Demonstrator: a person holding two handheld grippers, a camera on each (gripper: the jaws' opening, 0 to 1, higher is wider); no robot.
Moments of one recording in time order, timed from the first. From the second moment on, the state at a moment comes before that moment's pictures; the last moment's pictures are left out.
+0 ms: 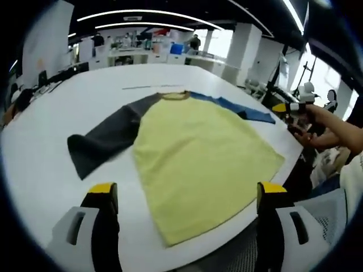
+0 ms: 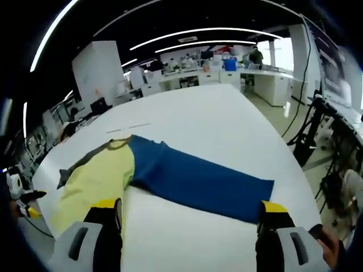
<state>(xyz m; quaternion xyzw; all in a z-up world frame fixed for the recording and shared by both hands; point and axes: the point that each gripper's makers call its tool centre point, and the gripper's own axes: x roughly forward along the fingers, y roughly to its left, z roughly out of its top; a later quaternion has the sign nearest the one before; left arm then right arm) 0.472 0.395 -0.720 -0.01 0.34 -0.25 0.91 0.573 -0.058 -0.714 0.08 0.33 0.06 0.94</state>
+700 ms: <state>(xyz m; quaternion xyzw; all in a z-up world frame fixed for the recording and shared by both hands) 0.476 0.402 -0.711 0.00 0.32 -0.24 0.92 0.596 -0.118 -0.764 0.11 0.35 -0.04 0.93</state>
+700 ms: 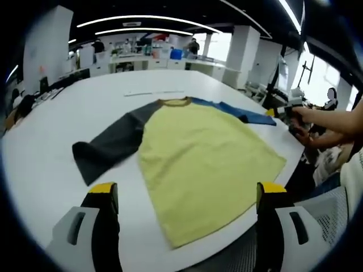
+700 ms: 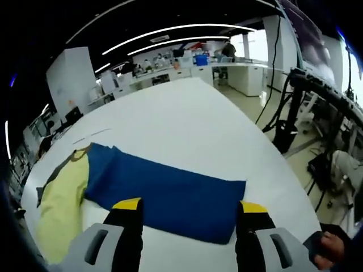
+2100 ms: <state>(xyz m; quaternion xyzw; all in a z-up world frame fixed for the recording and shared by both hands) 0.473 0.401 -0.700 0.01 0.30 -0.26 0.92 0.573 -0.139 -0.792 0.07 0.40 -0.12 0.90</state>
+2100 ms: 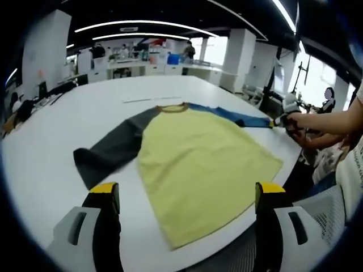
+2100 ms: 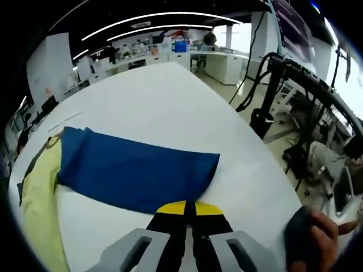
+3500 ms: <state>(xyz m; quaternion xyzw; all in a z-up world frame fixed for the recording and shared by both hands) 0.476 0.398 -0.688 0.00 0.27 -0.26 0.92 0.613 -0.094 -0.714 0.06 0.34 -0.02 0.94</state>
